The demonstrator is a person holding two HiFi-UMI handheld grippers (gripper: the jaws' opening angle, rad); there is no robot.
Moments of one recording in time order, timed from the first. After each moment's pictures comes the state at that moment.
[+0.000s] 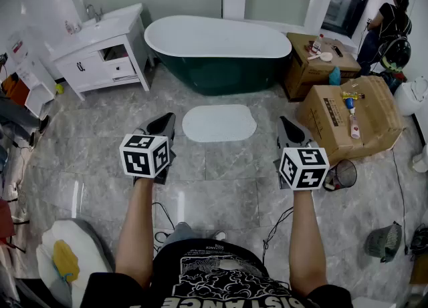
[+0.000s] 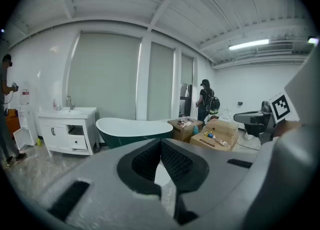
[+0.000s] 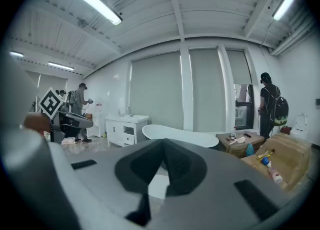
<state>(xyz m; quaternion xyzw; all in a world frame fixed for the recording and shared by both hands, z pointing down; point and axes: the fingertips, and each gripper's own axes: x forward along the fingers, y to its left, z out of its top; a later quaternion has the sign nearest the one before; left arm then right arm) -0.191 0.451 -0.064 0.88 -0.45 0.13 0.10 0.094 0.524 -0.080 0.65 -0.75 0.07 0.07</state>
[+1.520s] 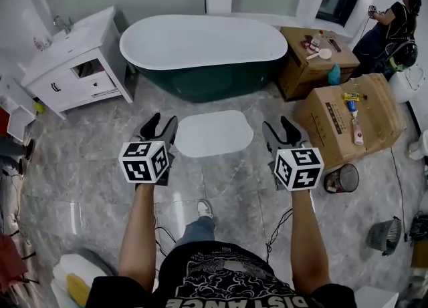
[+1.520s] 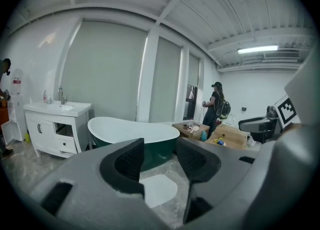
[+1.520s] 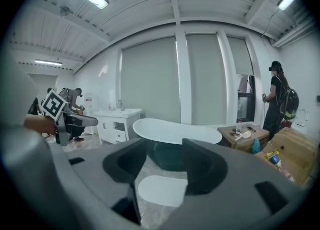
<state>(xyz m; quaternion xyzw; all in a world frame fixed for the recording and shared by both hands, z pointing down) -0.179 0.219 -0.026 0.88 -0.44 0.11 0.12 0.094 0.318 -0.040 0.66 -0.73 0.11 0.11</state>
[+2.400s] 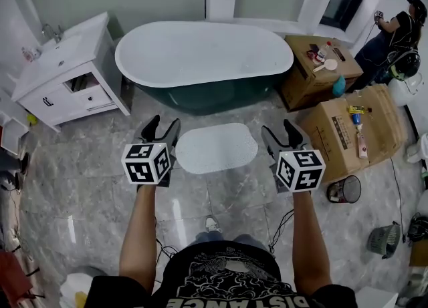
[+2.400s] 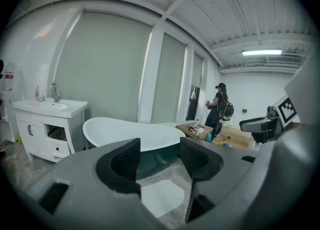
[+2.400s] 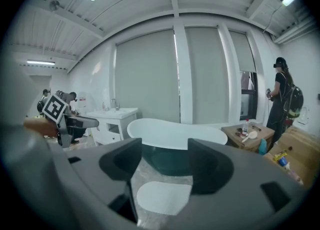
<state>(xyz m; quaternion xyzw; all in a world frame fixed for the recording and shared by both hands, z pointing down) -0.198 0.070 -0.014 0.89 -0.43 0.11 0.13 0.074 0.181 -0.034 0.67 -0.72 0.13 0.11</state>
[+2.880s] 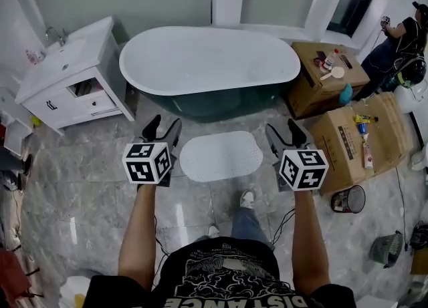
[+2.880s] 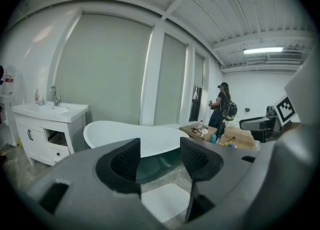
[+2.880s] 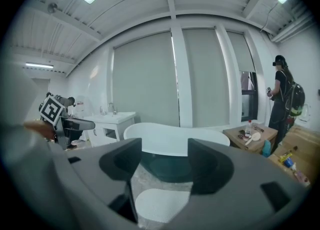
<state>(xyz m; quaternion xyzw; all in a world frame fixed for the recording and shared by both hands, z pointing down) -0.195 0.027 -0.019 0.88 -0.44 0.11 0.12 0.090 0.132 -0.035 0.67 -0.72 0.13 0.09</state>
